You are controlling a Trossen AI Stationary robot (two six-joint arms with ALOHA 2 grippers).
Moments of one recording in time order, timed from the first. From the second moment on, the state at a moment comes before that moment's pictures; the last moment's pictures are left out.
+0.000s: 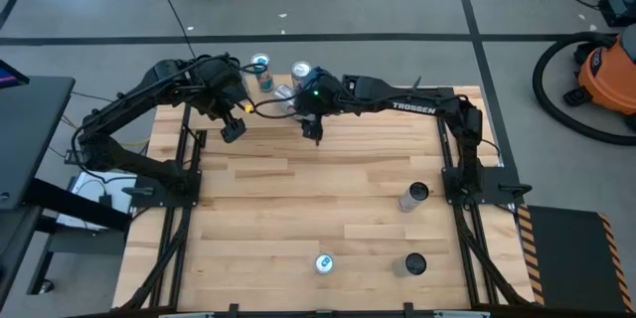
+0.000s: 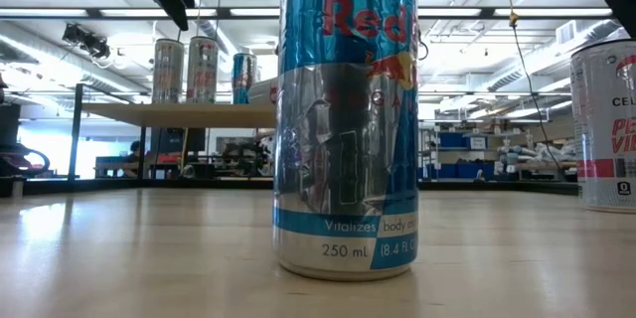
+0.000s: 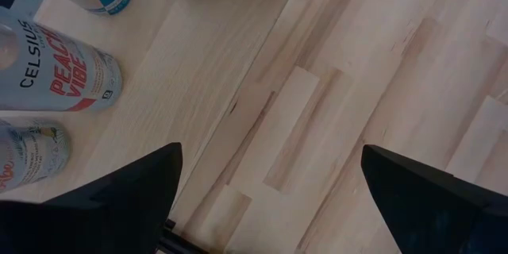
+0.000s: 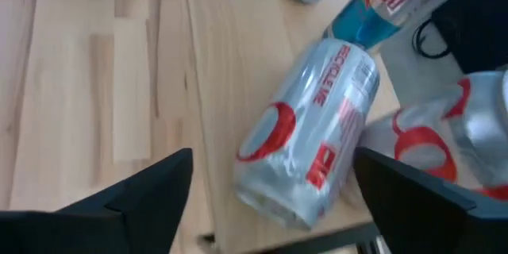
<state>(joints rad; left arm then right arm) 0.47 1.31 1.60 -1.44 -0.03 -0.04 -0.25 1.94 1.91 -0.72 0.16 -0.25</state>
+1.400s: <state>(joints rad) 0.47 1.31 1.60 -1.44 -0.03 -0.04 -0.29 1.95 1.72 -0.47 0.19 0.02</state>
